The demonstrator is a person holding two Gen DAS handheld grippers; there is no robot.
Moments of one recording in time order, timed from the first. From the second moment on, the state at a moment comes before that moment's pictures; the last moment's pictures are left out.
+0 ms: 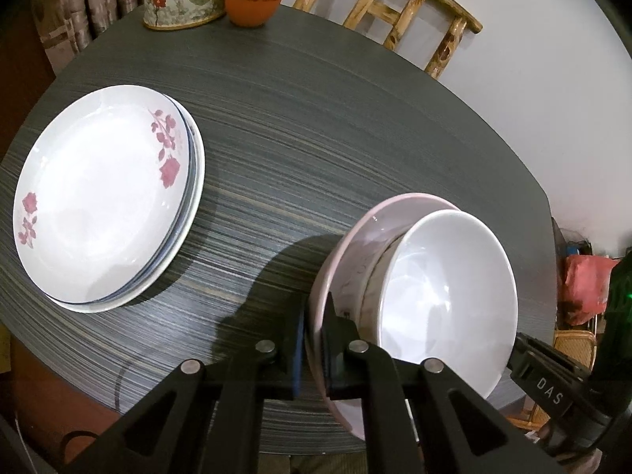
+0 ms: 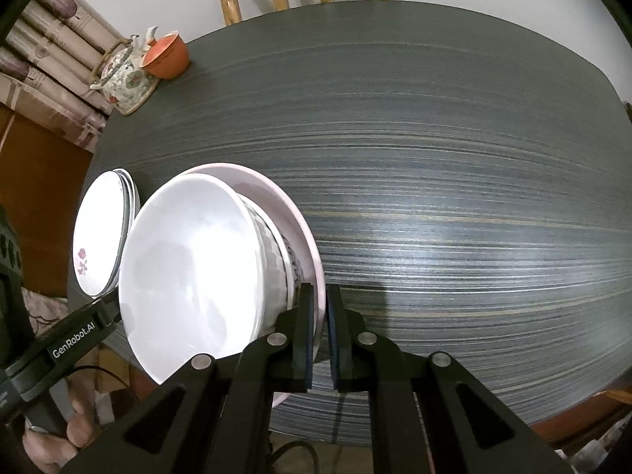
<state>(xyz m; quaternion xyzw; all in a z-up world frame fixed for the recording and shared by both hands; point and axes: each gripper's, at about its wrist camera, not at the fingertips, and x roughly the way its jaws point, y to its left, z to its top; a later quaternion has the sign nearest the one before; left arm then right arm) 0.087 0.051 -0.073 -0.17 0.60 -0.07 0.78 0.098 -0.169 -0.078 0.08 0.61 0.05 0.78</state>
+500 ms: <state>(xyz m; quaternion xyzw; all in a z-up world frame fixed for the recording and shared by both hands) 0.091 0.072 -0.060 -0.17 0.59 -0.06 0.78 0.109 -0.150 -0.065 0.07 0.61 0.06 0.79</state>
